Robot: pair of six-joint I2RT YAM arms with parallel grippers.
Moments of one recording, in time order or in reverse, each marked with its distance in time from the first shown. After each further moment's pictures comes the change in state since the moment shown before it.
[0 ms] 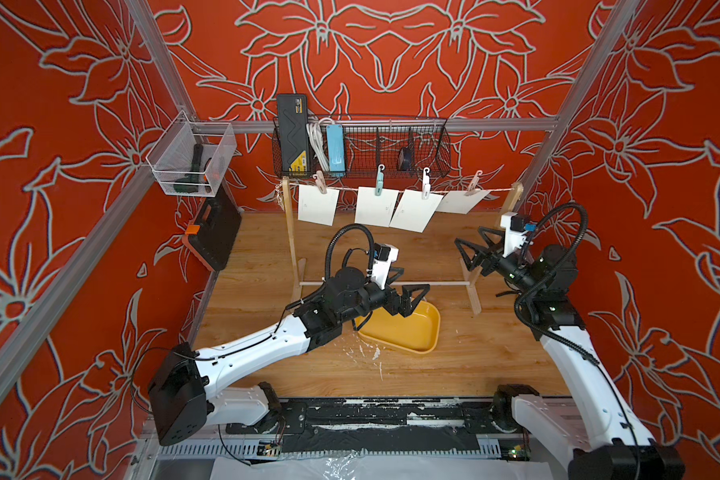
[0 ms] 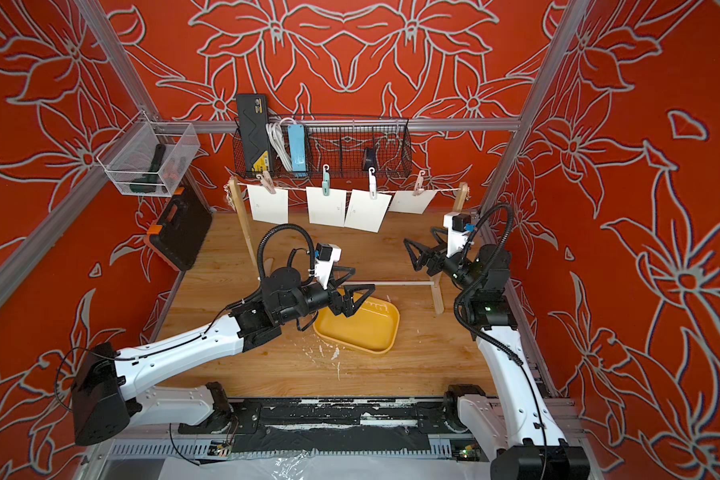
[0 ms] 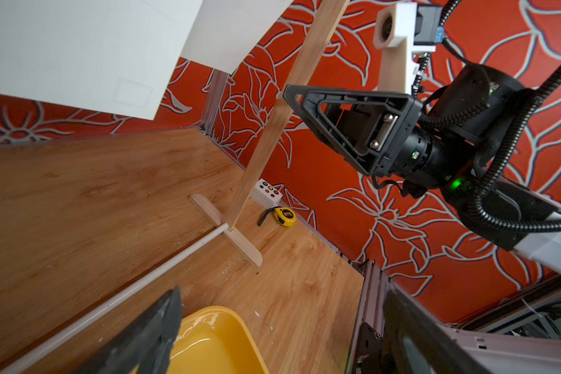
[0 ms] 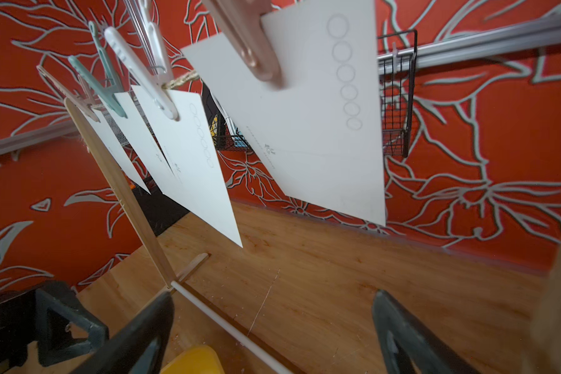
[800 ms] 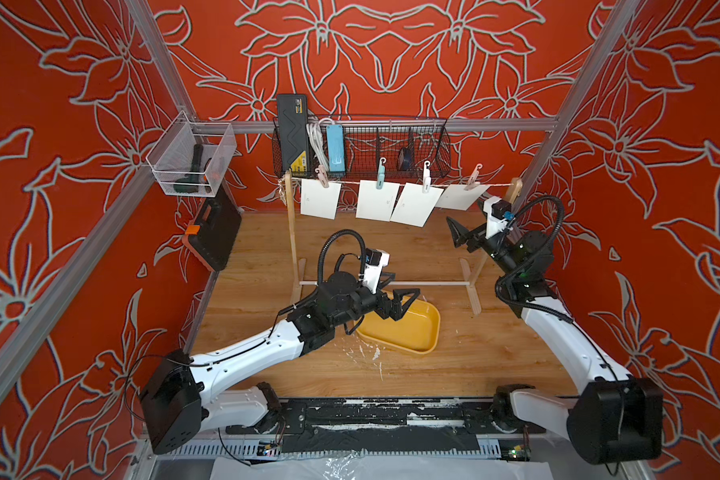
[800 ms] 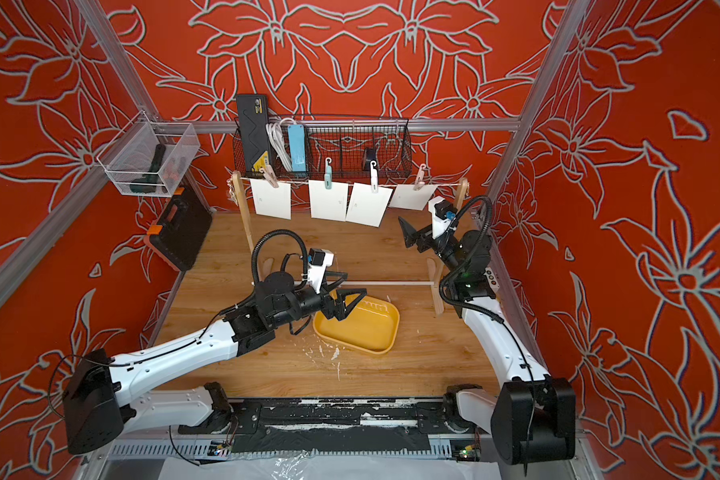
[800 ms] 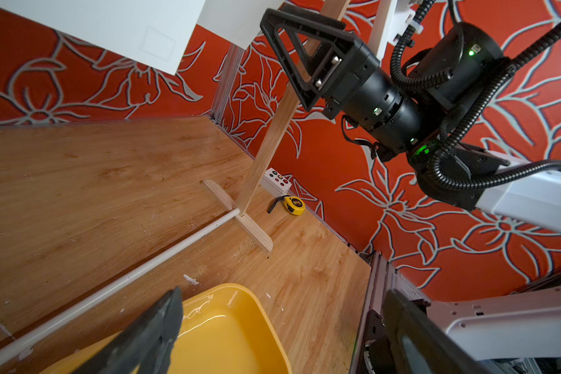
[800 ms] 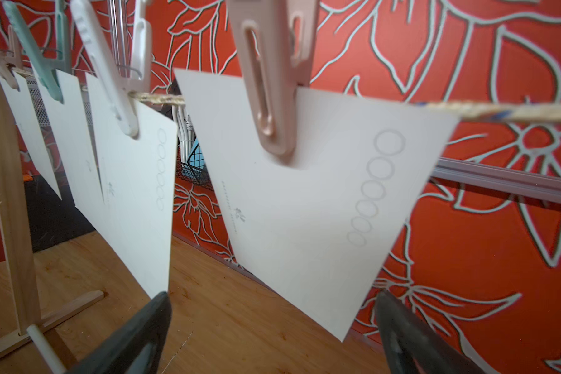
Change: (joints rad) left arm 0.034 -0.045 -0.079 0.011 0.021 -0.003; right arm 0.068 0.265 0.100 0.302 0.172 -0.230
